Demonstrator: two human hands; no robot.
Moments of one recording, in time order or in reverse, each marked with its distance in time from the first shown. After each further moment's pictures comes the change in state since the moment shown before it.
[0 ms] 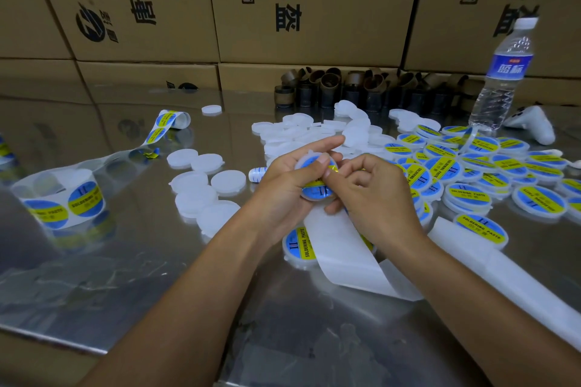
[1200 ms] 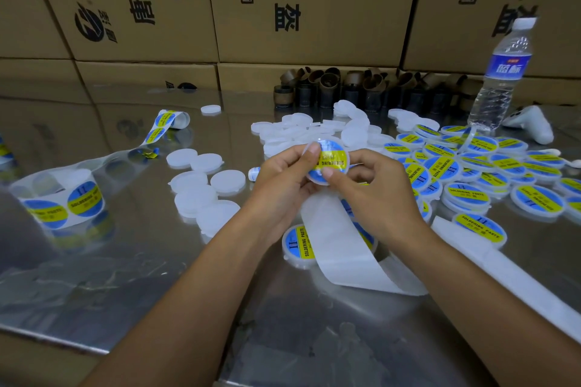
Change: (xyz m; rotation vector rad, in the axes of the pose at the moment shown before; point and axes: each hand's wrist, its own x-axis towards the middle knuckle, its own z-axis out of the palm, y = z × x) left_hand 0.000 0.000 0.001 0.128 0.184 -0.007; right_hand 0.006 0.004 -0.006 -0.067 -0.014 -0.109
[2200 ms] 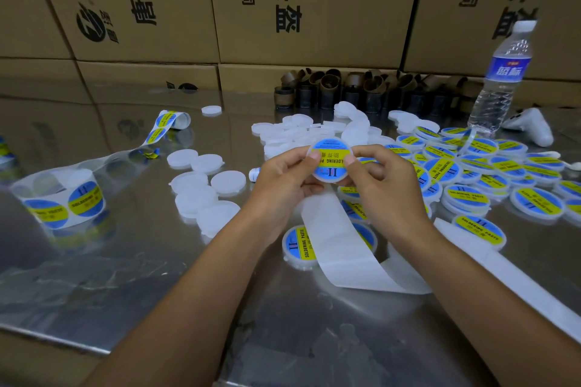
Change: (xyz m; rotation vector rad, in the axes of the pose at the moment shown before) left_hand 0.002 -0.001 -0.002 0.168 0.053 -0.002; right_hand 0.004 0.003 -0.005 0.051 0.074 0.013
